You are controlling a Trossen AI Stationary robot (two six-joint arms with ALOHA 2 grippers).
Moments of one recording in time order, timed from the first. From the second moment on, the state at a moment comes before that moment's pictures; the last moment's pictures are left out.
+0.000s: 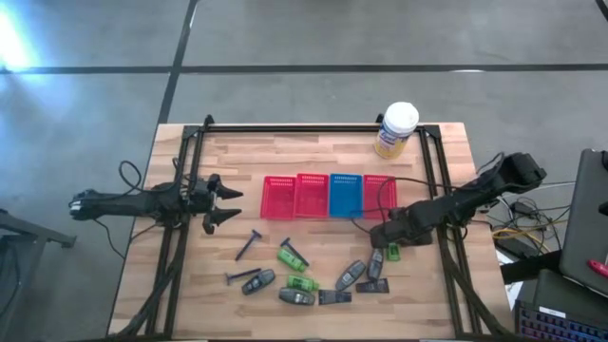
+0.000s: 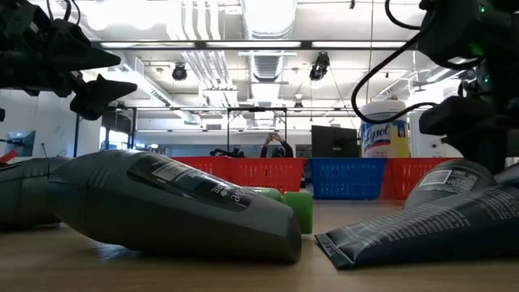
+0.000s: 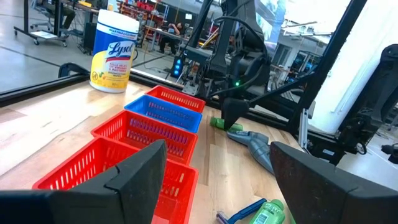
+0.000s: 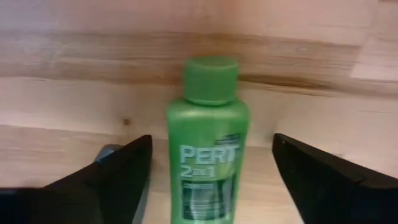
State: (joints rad) left arm -0.04 0.10 0.01 0.03 -0.09 -0.32; right arm 0.33 1.37 0.60 -0.68 -0.09 1.89
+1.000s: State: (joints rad) left arm -0.04 0.10 0.01 0.03 -0.10 -0.32; right arm 0.31 1.26 0.87 -0.84 0.10 1.80
